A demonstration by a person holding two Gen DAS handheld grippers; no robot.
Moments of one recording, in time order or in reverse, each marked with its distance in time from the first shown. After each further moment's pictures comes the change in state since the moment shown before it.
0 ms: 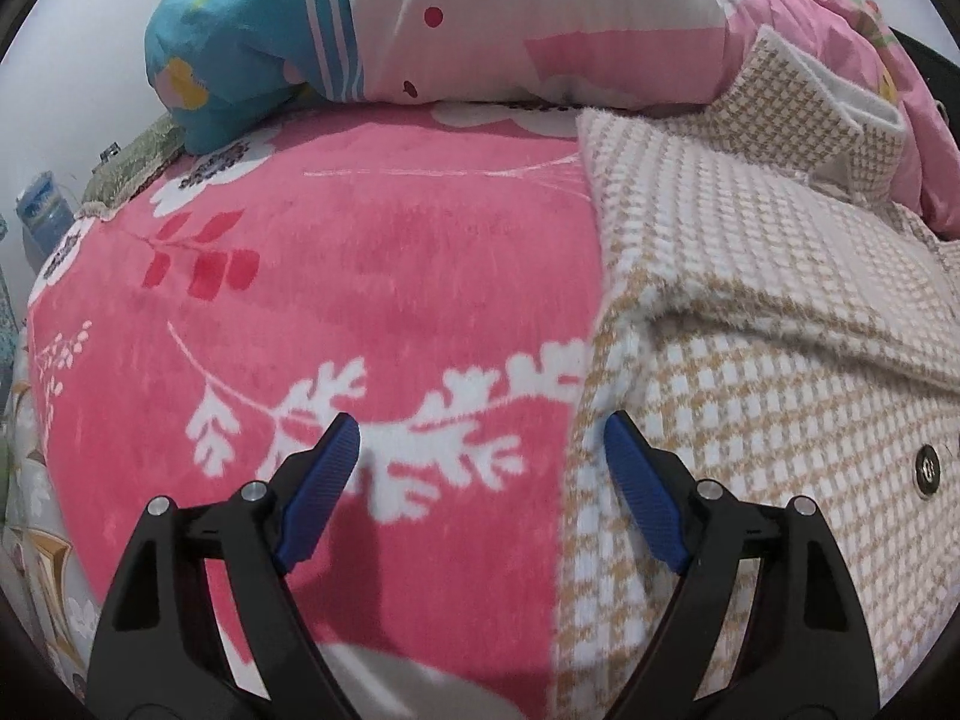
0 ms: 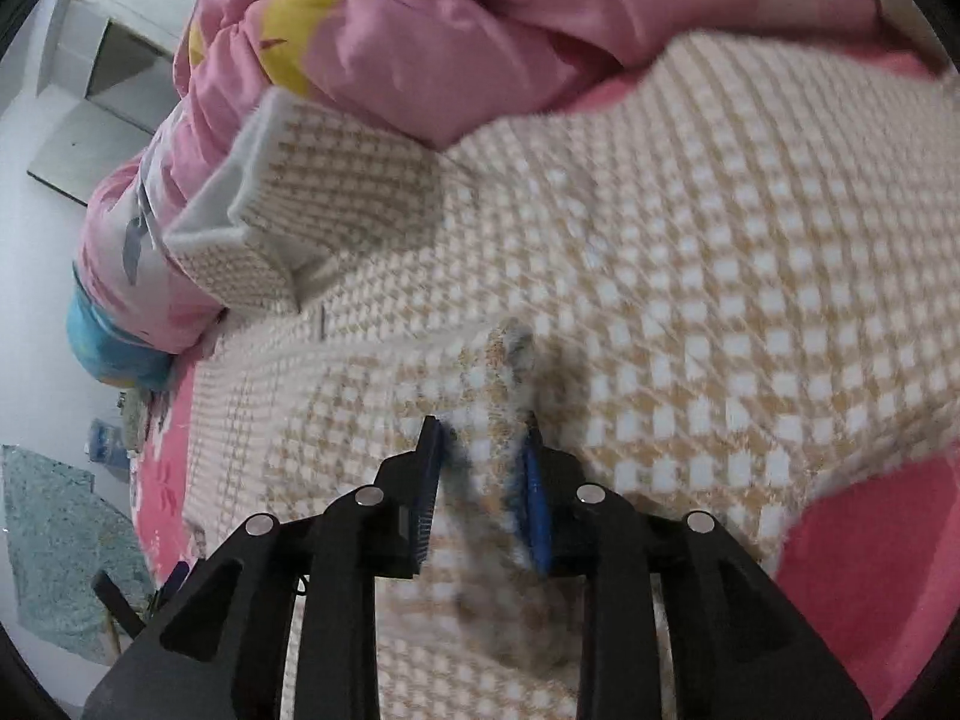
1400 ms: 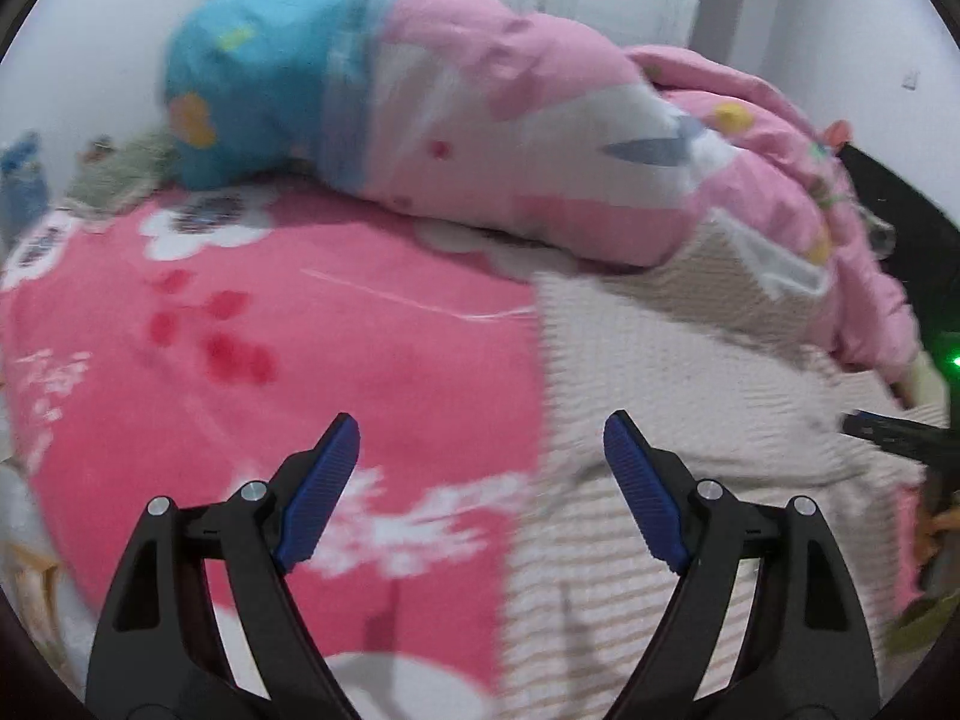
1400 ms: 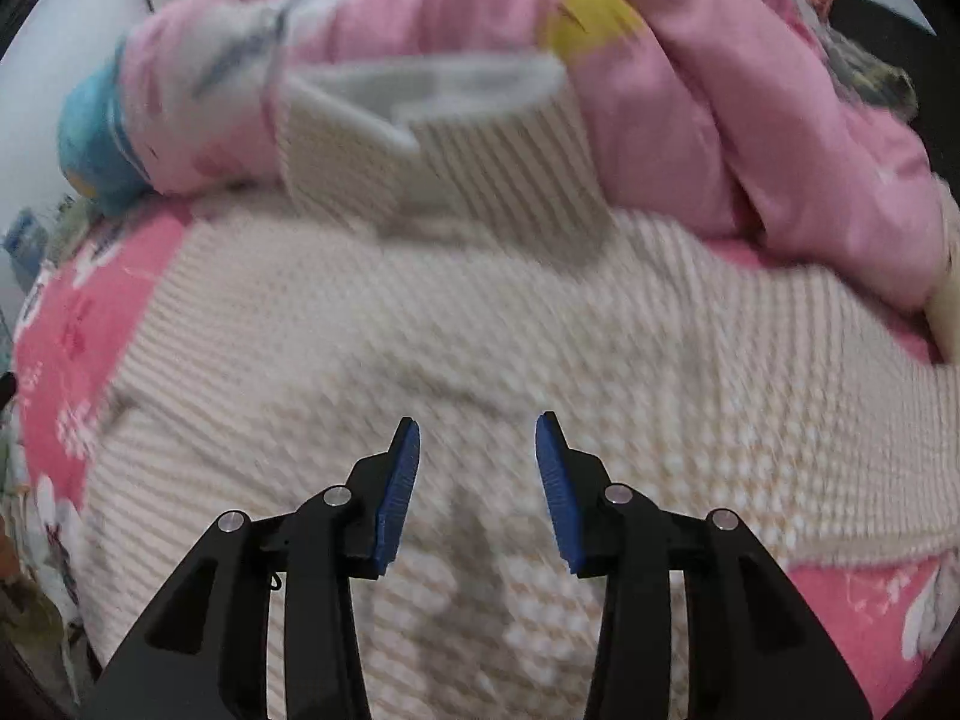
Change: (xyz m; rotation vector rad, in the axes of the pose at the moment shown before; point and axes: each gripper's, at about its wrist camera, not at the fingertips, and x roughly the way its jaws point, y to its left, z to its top) left arm -0.073 0.025 0.055 -0.138 -0.135 -0.238; right arm 0.005 0.129 -0.014 -0.519 -0.067 -0.255
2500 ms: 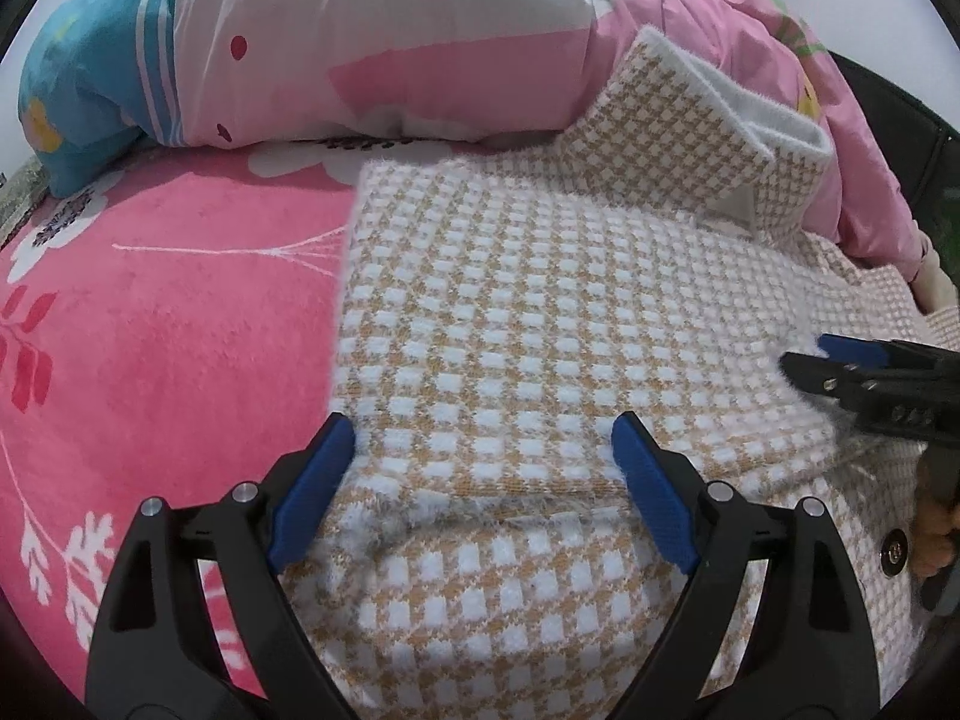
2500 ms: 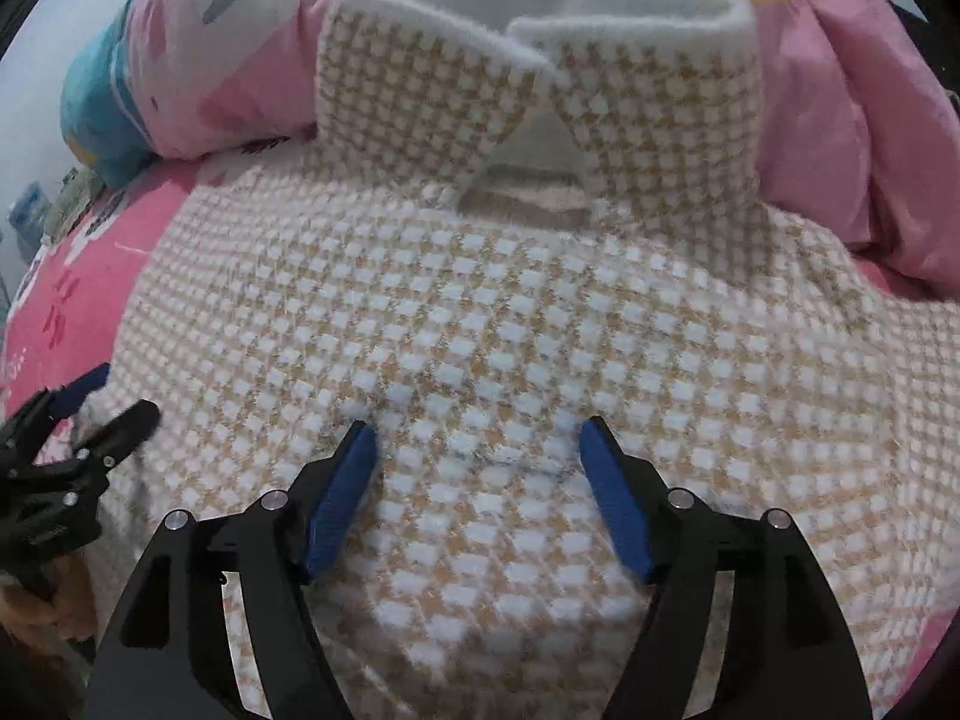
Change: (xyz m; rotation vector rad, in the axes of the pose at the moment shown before) left arm 0.127 -0.068 -0.036 0.164 0.107 -0.056; right arm 0.050 0.020 -0.004 -0.002 0.075 0.005
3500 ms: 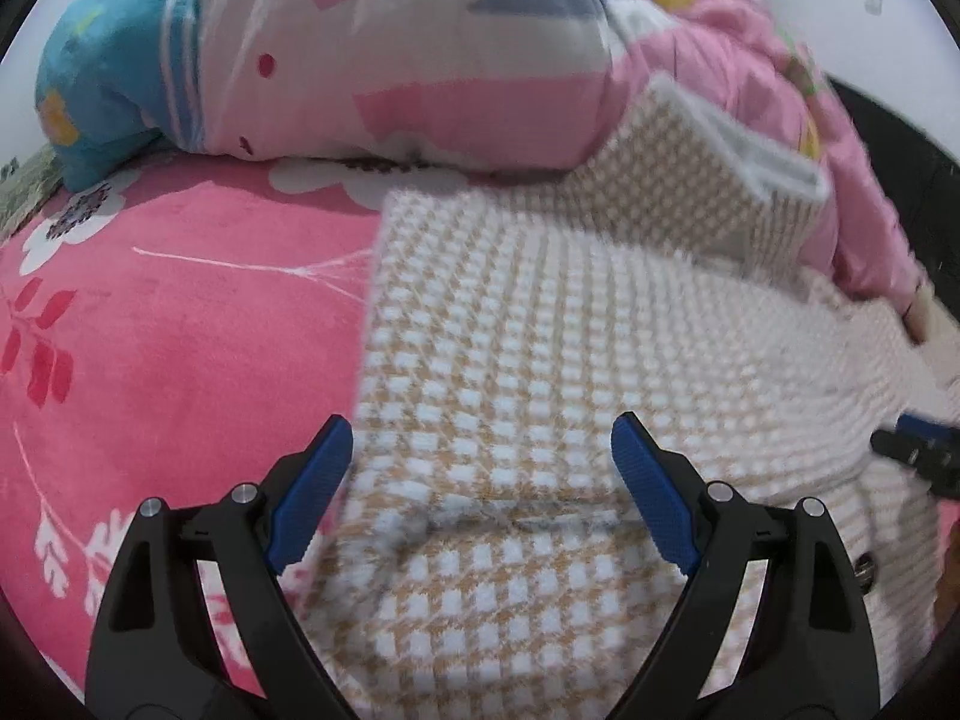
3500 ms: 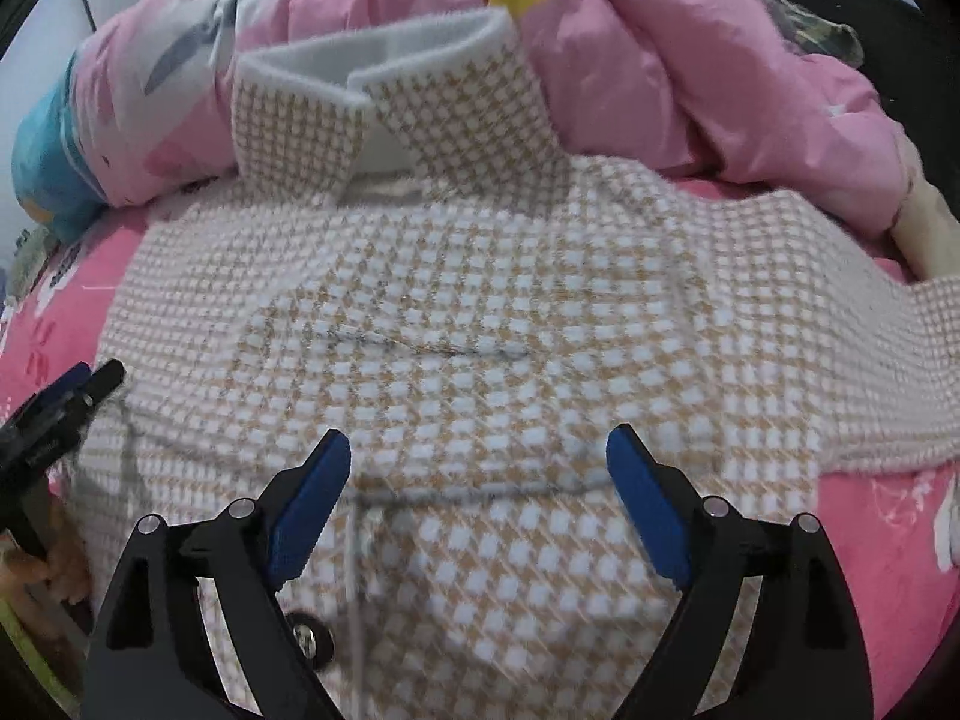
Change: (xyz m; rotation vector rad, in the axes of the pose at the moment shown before) left arm -0.025 0.009 0.010 -0.066 -0.038 -0.016; right arm -0.089 -0.064 -0.065 0.128 -0.041 -0.107
